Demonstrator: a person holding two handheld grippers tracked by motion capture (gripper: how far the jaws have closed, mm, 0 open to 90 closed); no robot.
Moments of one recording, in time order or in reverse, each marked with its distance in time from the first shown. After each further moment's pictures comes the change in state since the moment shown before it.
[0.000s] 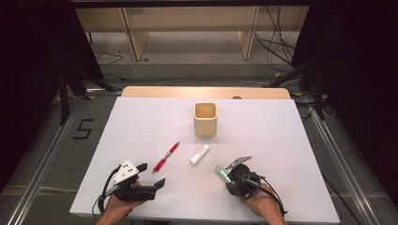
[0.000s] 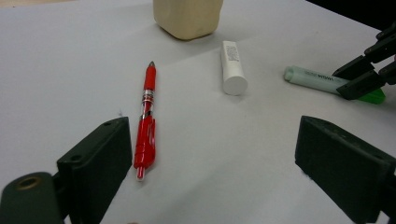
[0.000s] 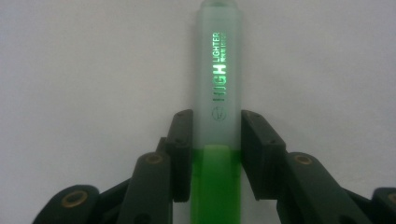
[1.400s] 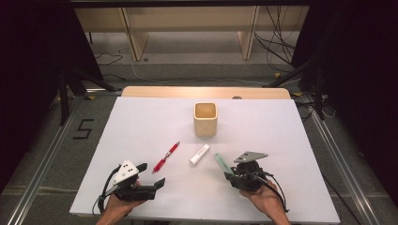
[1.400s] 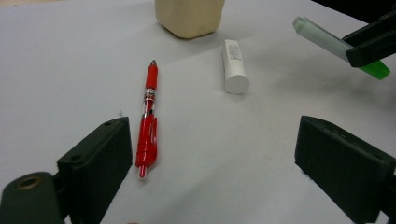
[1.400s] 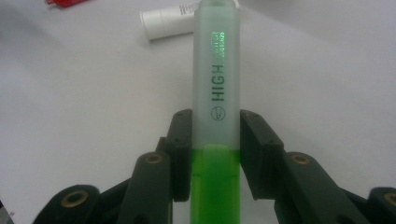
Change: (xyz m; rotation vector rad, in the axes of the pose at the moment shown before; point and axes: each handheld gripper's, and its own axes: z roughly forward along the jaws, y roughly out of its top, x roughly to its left) left arm 0.001 0.000 0.000 0.002 0.005 -0.005; right arm -0.014 0.000 -0.021 -0.274 0.081 0.048
